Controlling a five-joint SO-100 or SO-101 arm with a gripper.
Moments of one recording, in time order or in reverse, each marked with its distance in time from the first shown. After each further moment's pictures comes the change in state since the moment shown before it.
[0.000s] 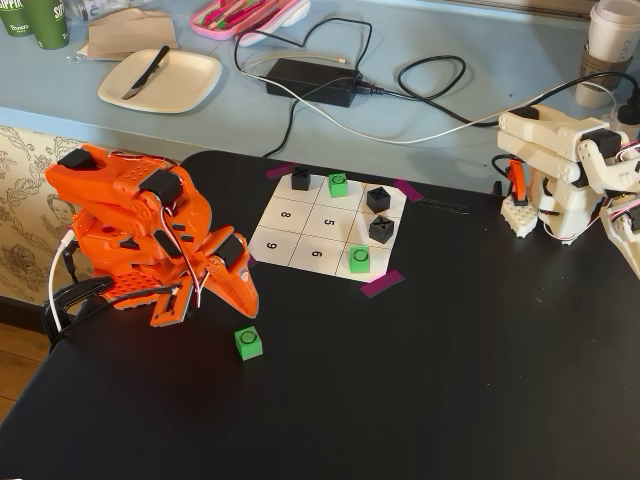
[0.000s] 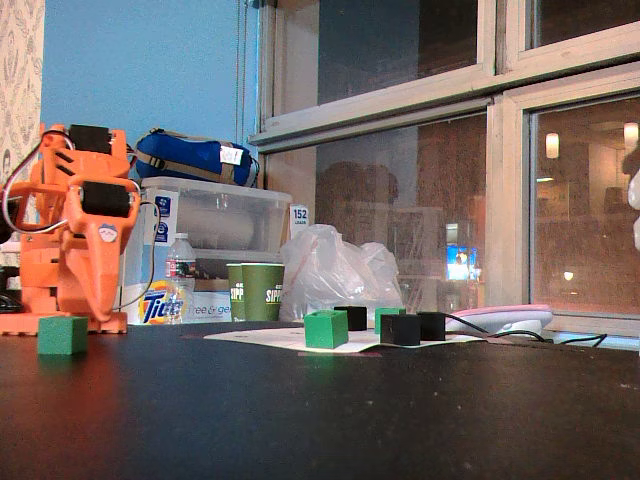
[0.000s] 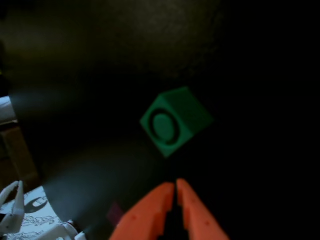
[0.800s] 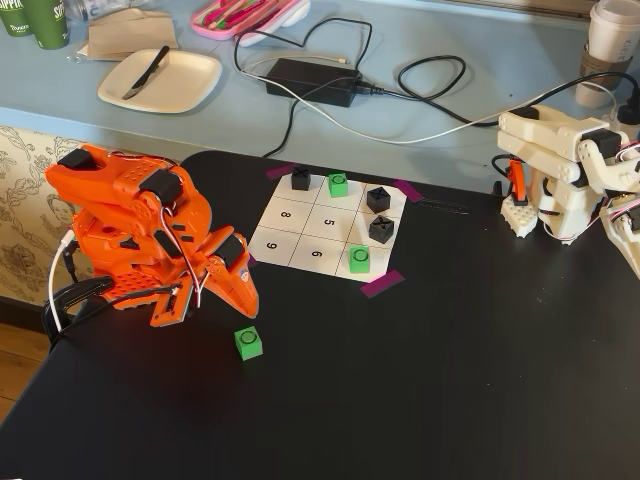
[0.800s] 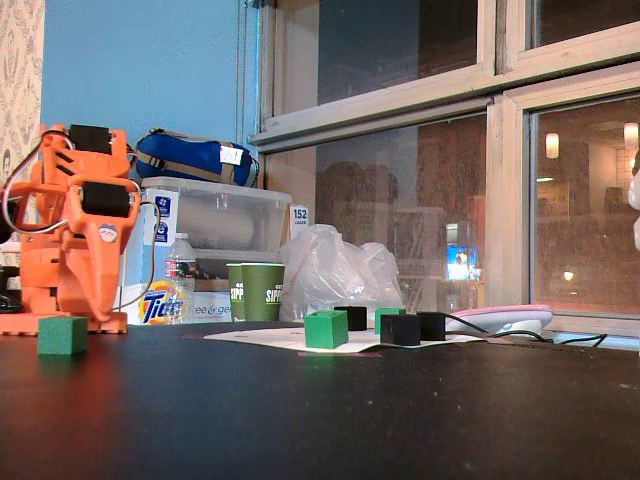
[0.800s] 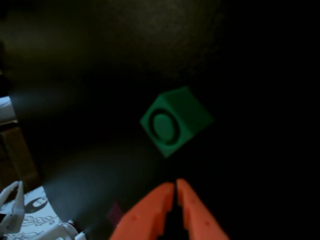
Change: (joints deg) arm 0.0 0.0 0.0 0.0 0.0
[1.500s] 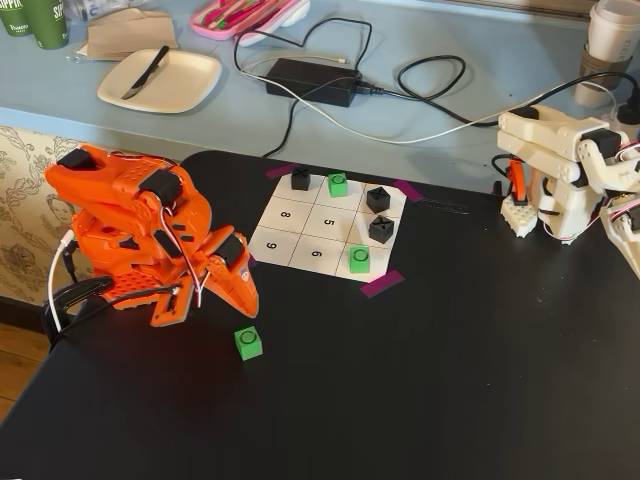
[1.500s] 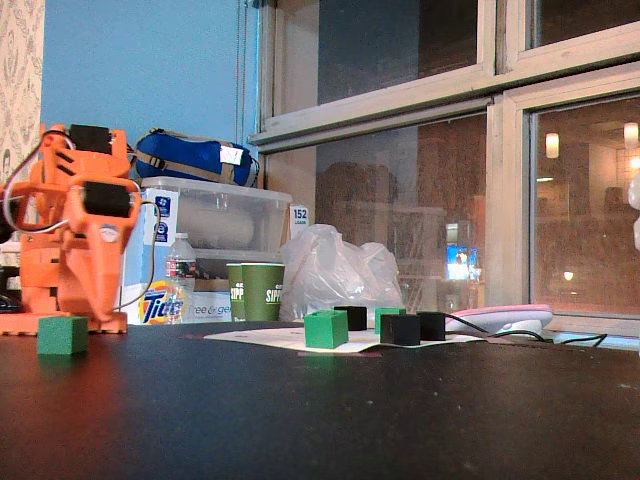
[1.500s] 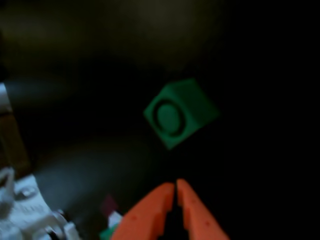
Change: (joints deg) arm -2.6 0.0 0.0 0.0 -2.8
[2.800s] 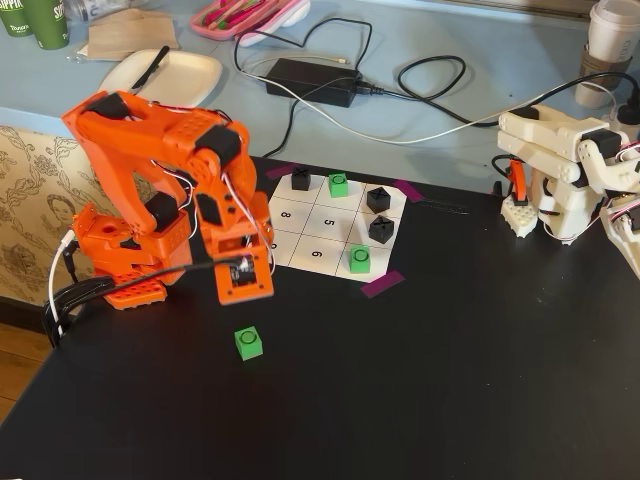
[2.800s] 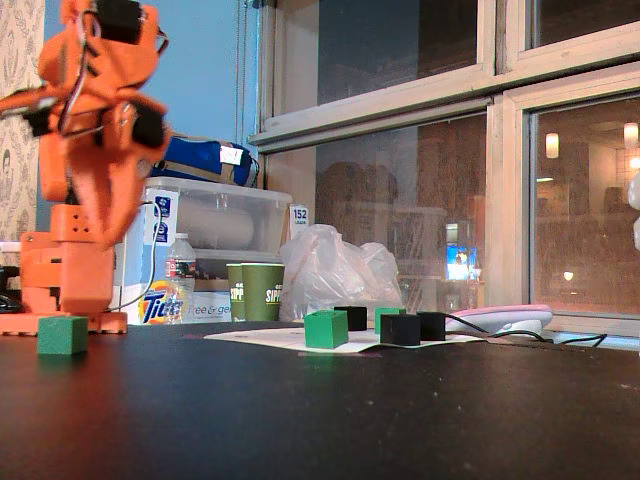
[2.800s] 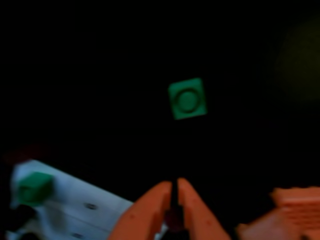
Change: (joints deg) arm 2.2 -62.1 -57.8 26.6 -36.9
